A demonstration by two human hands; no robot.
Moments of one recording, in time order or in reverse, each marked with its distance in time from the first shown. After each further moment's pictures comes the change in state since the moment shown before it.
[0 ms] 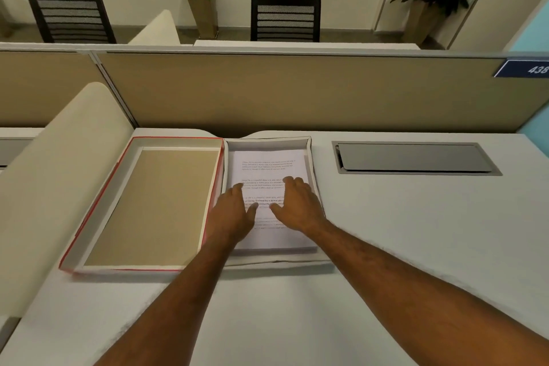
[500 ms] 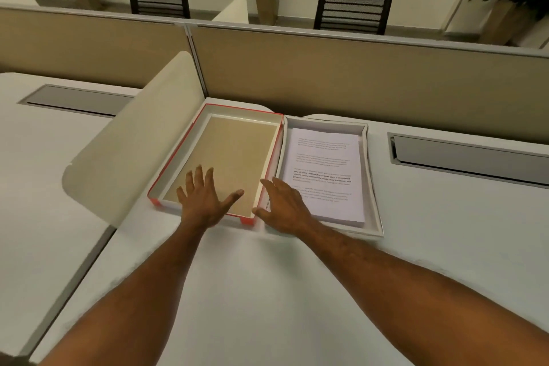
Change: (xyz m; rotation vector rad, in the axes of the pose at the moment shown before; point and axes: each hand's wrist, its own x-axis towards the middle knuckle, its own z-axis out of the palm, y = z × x) left_hand -0.076 -0.156 -0.061 0.166 -0.055 -0.362; right_hand -0.063 -0.100 0.076 0.010 -0.246 -0.293
